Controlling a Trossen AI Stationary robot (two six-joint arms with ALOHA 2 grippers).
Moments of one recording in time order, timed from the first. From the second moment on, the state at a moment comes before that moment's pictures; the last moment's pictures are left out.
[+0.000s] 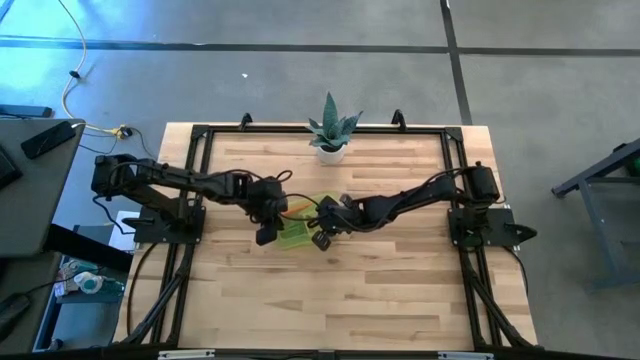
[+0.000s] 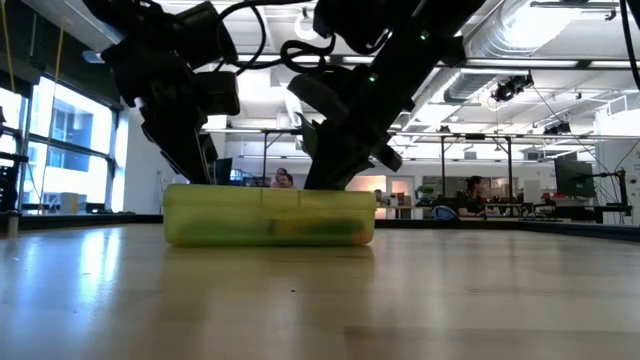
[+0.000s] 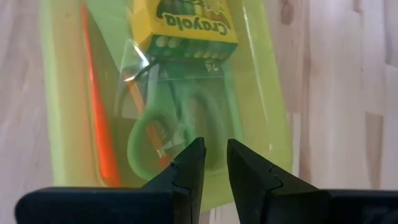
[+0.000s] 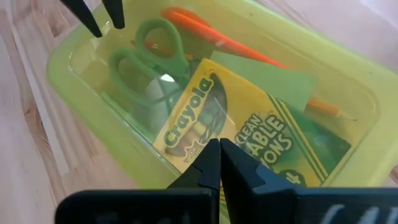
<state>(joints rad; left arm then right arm) 0.22 1.39 0.69 -0.34 0.27 -0.16 0.11 1.92 1.22 -0.23 0.24 0.63</state>
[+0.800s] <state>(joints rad) 0.21 1.39 0.69 -0.34 0.19 -0.17 0.18 1.92 1.22 -0.24 0.25 0.77</state>
